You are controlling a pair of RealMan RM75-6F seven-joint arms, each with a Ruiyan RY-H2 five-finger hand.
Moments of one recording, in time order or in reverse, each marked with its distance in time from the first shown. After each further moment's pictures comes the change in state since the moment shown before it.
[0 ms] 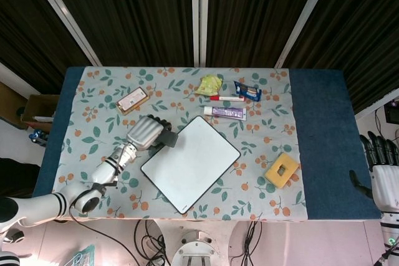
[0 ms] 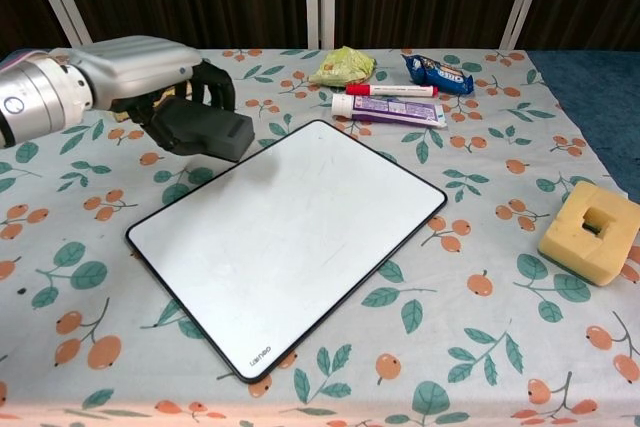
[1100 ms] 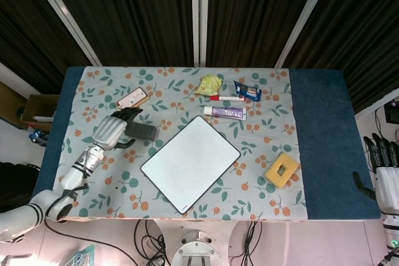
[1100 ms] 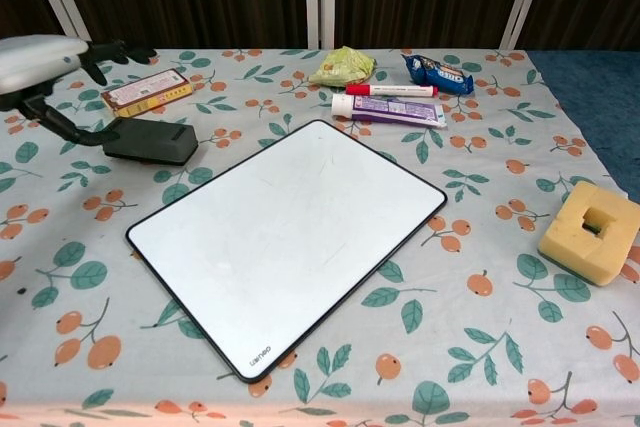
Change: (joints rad) left arm 0.179 0.075 0.057 0.085 0.099 0.183 -0.281; right arm -0.011 -0.005 -0.005 0.029 0.004 0.003 0.013
